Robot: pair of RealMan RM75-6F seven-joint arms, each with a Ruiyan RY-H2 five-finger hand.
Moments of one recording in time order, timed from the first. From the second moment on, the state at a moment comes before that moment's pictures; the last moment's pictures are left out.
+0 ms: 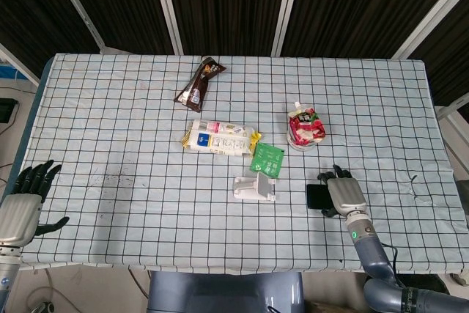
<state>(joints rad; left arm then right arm) -0.13 -1.14 -0.02 -1.64 1.51 1.43 0.08 0.51 -1.43 0.11 -1.60 -0.89 1.03 -0.53</state>
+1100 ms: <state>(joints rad) -0.13 -1.14 -0.02 -1.65 1.49 1.42 0.07 0.52 -1.46 0.08 -1.53 -0.86 1.01 -0.50</state>
